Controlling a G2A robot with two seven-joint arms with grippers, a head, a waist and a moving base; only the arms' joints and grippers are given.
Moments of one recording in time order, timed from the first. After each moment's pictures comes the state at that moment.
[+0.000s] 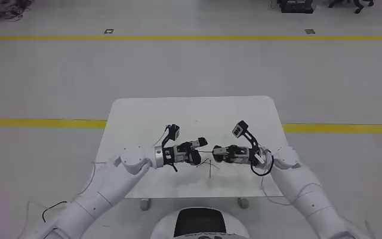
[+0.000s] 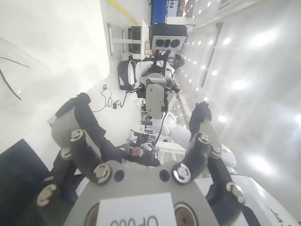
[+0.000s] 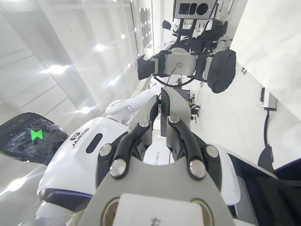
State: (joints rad) left arm 1.19 -1.03 -0.80 -1.45 -0.58 -0.09 -0.78; right arm -1.30 -1.13 1.10 -1.24 0.69 -0.27 1.29
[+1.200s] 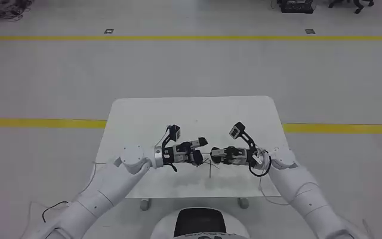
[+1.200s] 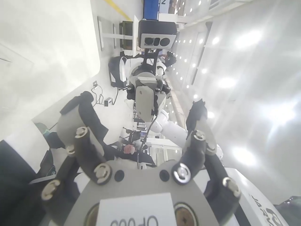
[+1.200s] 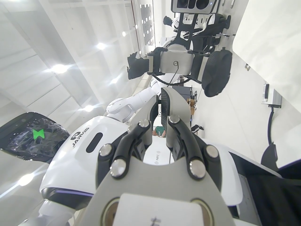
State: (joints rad) left arm 1.19 -1.05 -0.80 -1.42 -0.63 -0.12 -0.83; right arm -1.28 -1.14 1.07 -1.20 0.71 -0.28 1.31
